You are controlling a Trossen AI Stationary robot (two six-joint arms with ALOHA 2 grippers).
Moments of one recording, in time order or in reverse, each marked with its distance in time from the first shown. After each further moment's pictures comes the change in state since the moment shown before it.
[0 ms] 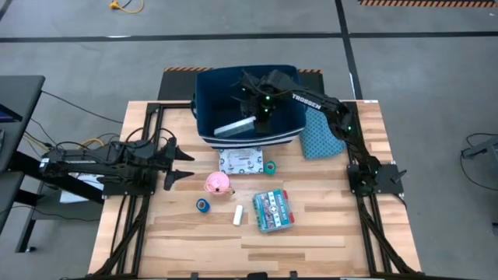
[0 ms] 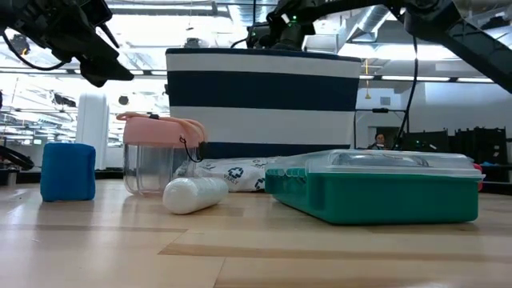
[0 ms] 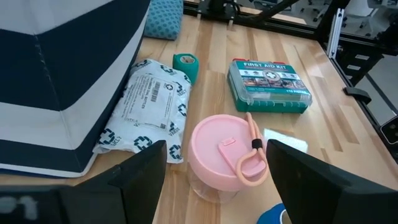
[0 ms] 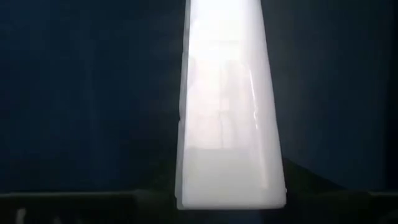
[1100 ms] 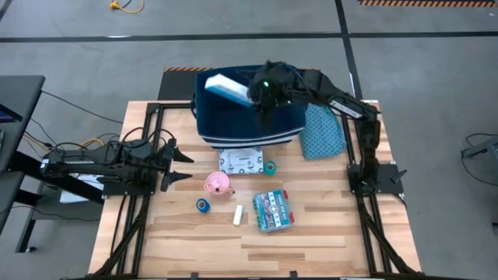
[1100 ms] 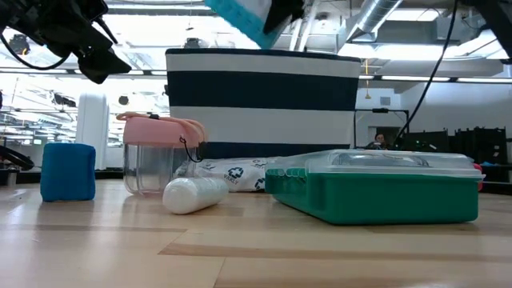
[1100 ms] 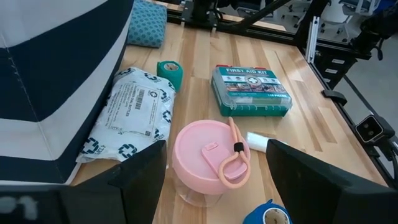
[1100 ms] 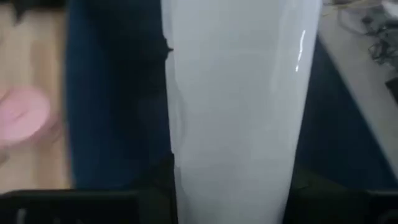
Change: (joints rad) left arm -0.001 -0.031 0.000 0.005 0.060 0.007; right arm 0.168 -0.302 0.003 0.232 0.444 0.280
